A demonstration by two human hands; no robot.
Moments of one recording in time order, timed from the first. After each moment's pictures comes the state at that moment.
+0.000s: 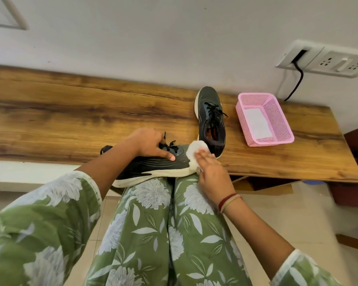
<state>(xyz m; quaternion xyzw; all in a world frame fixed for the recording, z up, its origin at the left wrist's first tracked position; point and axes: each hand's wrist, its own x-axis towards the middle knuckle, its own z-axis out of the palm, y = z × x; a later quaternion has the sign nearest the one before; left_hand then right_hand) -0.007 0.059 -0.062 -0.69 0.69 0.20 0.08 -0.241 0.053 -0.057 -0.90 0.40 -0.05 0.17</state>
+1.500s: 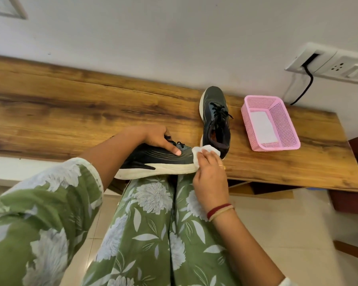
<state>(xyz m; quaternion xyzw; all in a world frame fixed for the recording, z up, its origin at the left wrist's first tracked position) 0.010 0.027 -0.070 -0.68 0.56 0.47 -0.01 -0.213 0.067 -0.058 -0.85 0.49 -0.13 0.17</state>
